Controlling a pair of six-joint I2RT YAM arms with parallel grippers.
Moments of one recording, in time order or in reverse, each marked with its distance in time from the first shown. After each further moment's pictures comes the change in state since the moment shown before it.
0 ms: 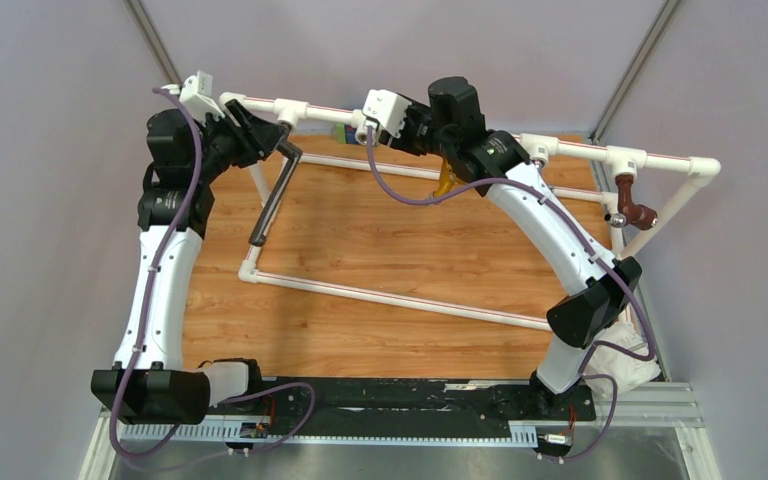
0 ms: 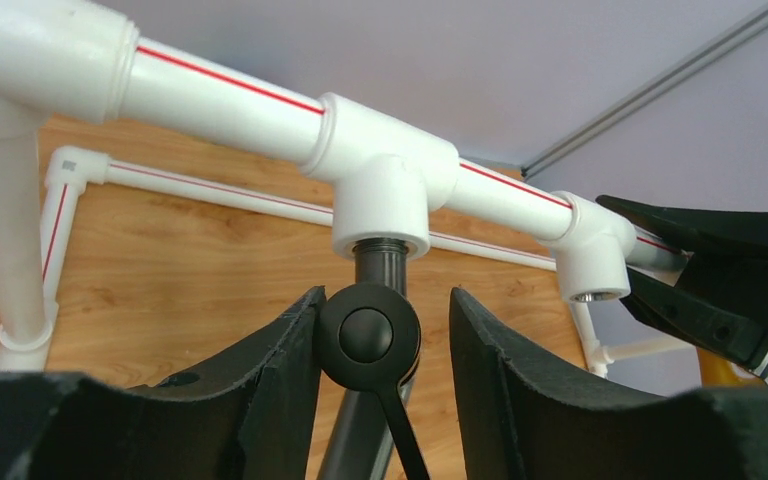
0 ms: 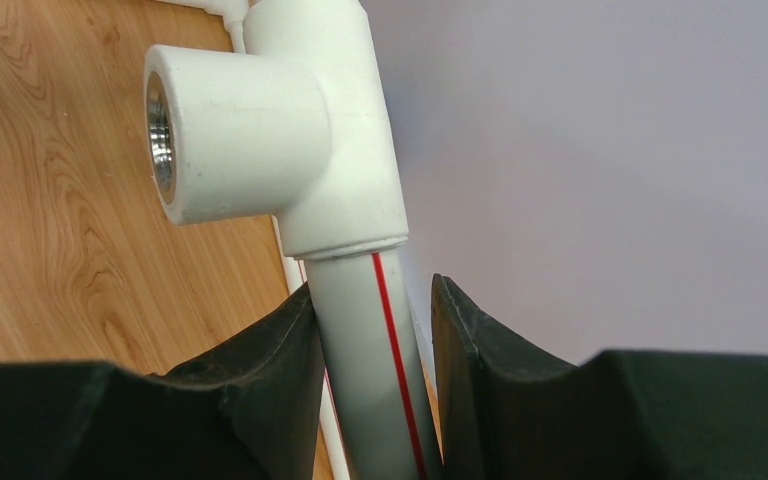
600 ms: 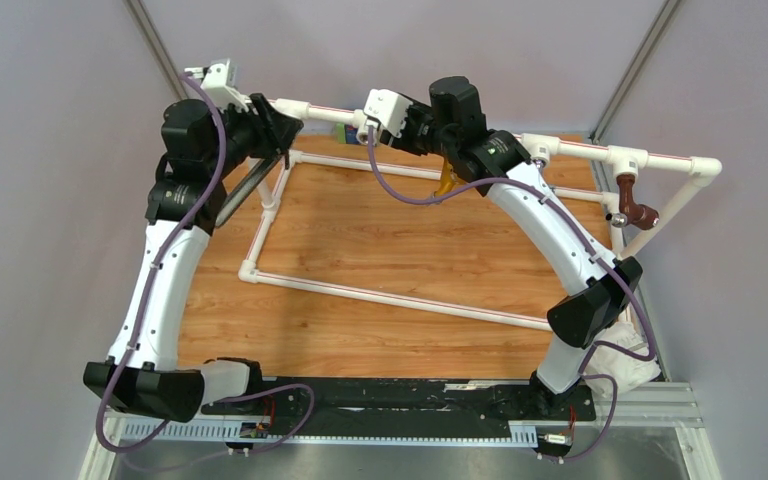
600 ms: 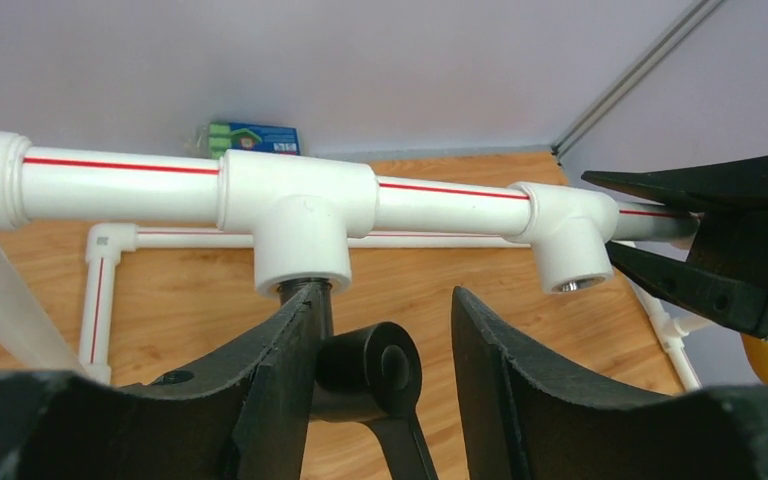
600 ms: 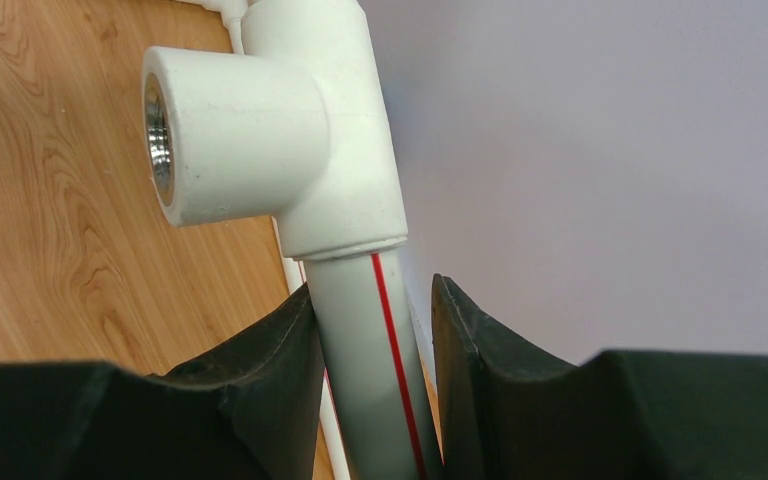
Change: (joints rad) left arm -0.137 0.031 0.097 -0.031 -0.082 0.211; right arm -0.001 0.000 0.000 -0.003 0.001 0.000
